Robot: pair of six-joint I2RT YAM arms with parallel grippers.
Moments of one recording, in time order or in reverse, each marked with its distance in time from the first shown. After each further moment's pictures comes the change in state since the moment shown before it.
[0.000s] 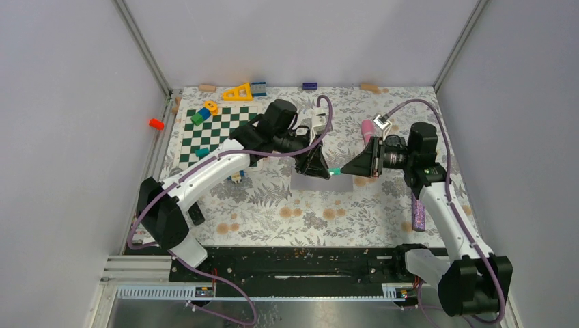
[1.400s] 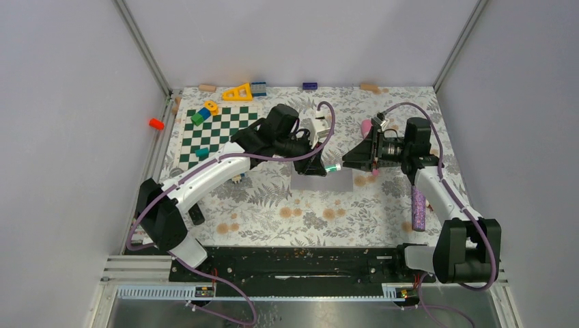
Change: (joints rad) left arm -0.017 -0.010 -0.036 -0.012 -0.194 0.021; right arm -0.063 0.174 0.007 0.077 -0.024 0.256
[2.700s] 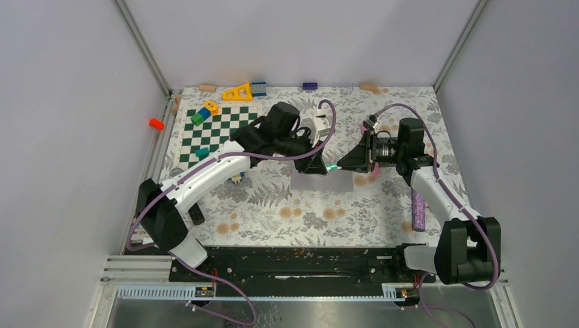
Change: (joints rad) left arm -0.007 0.005 0.045 -0.038 -0.011 0.010; right arm 0.065 0.009 -0.002 -0.002 0.000 0.023
